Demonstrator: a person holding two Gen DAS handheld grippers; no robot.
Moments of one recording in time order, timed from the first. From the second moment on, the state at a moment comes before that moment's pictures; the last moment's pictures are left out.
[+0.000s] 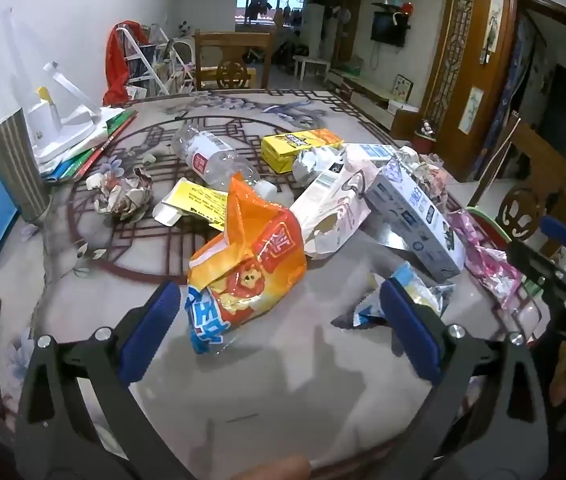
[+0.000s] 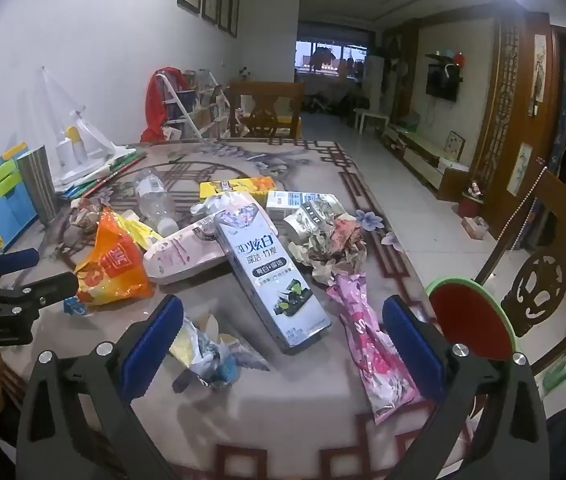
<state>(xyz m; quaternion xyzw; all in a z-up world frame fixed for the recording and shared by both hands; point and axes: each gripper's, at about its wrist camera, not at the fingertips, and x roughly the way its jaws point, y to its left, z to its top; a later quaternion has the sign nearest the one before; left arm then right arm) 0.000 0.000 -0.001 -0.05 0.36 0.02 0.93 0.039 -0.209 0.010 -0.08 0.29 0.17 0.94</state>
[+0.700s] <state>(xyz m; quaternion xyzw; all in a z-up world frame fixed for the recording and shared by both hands) 0.003 -0.004 -0.009 -0.06 0.37 0.01 0.93 0.044 -0.211 0.001 -0.07 0.31 0.16 0.93</state>
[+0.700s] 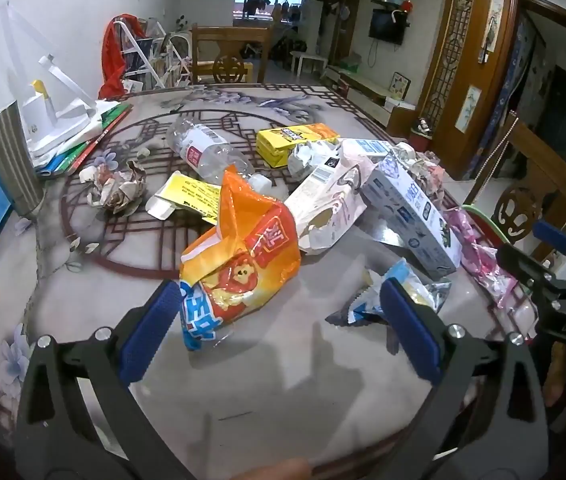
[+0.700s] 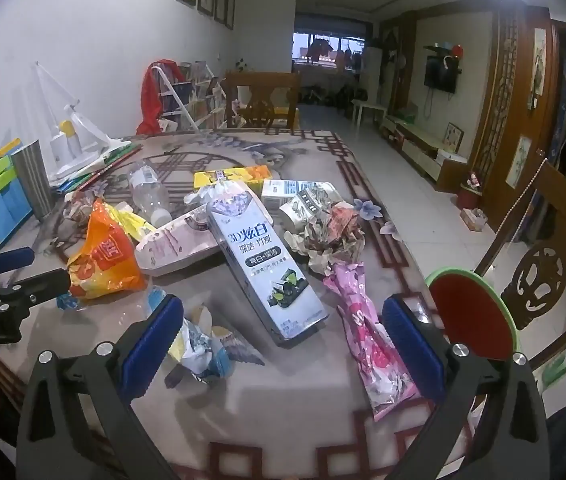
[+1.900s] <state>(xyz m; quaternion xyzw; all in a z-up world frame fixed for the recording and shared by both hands) 0.003 -0.005 -0.006 -0.07 0.37 0.01 0.93 0.050 -0.212 -0.004 -0.08 0.32 0.17 0.93</state>
